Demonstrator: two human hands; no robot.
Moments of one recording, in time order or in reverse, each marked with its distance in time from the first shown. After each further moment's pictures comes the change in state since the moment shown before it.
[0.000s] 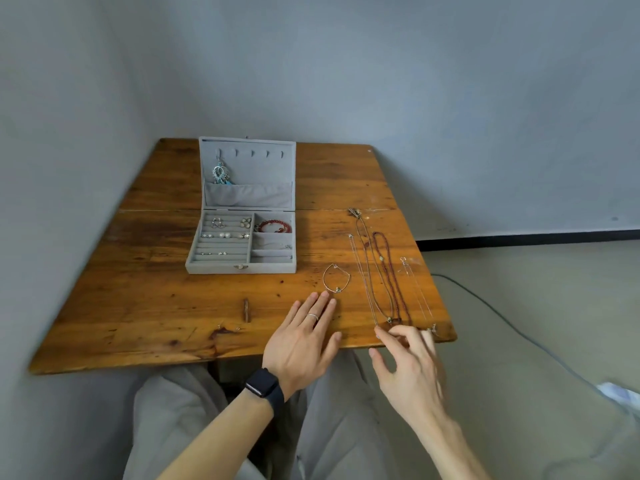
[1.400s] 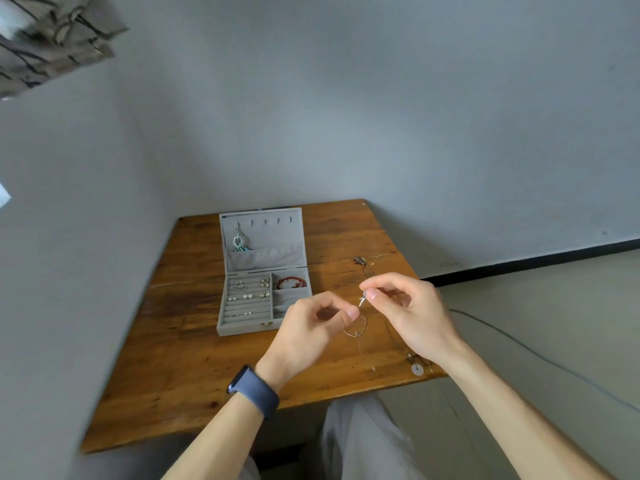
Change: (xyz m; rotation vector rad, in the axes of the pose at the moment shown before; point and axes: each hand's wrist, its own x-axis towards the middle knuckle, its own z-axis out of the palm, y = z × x) left_hand 0.013 0.000 -0.171 -1.015 0.071 0.029; right_hand 0.111 -0.096 -0.109 0.715 -0.087 -0.007
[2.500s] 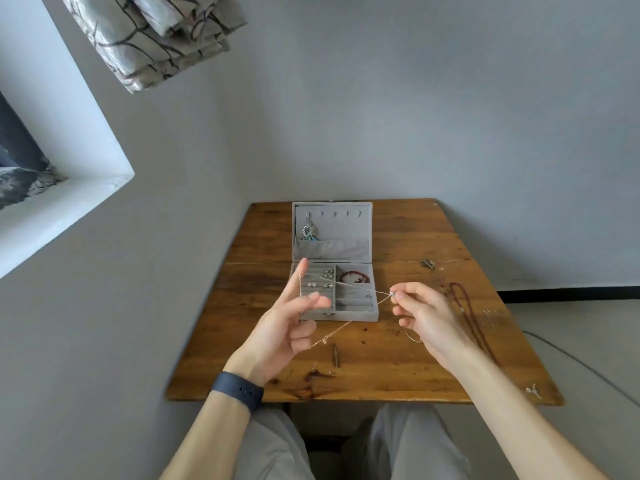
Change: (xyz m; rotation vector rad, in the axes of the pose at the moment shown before) left_hand -0.054 -0.035 -0.105 -0.754 0.058 -0.280; right_hand 0.038 0.031 0.088 0.449 -0.088 0.437
